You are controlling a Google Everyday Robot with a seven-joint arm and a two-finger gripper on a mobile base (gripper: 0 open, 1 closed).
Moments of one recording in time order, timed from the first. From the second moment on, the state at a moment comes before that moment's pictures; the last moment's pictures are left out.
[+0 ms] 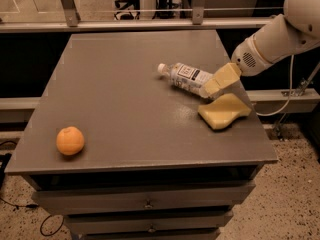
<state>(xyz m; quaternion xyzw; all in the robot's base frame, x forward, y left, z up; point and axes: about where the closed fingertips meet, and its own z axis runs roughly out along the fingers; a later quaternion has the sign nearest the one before) 0.608 -0.177 0.866 -0.37 0.87 0.16 0.26</state>
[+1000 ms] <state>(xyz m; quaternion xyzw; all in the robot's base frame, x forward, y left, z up) 0.618 -0.208 0.894 -0.38 0.85 0.18 0.31</state>
